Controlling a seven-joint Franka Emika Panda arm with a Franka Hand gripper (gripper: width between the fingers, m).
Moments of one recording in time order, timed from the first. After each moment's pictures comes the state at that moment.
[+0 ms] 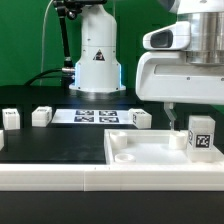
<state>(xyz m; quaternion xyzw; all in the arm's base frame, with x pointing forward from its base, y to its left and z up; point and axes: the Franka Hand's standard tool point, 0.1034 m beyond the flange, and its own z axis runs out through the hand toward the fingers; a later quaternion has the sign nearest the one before) 0.624 0.121 0.071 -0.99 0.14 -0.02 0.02</state>
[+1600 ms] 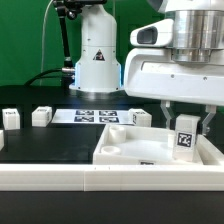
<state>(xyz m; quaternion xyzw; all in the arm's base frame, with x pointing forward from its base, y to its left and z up) 0.622 0.095 0.071 -0.96 0.29 -0.03 0.01</state>
